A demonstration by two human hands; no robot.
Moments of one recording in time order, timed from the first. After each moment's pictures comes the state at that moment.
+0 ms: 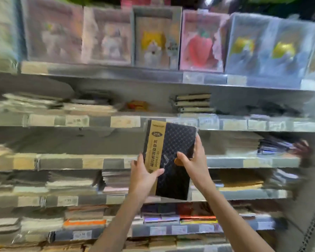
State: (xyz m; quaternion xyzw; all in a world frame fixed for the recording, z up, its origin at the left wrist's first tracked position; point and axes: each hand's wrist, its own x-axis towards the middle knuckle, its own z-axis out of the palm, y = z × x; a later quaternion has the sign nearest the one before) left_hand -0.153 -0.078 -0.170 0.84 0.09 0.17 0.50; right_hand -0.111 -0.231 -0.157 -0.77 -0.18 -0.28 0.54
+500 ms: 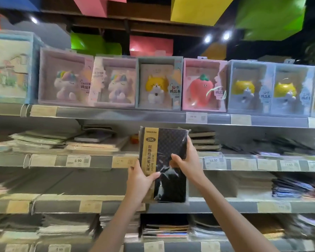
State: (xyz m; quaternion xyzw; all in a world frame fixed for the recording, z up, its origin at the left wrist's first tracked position) left_hand -0.093 -0.052 -0.080 0.83 0.07 0.24 0.49; right_hand -0.030 -0.204 -0.052 -0.79 -0.23 -0.29 0.49
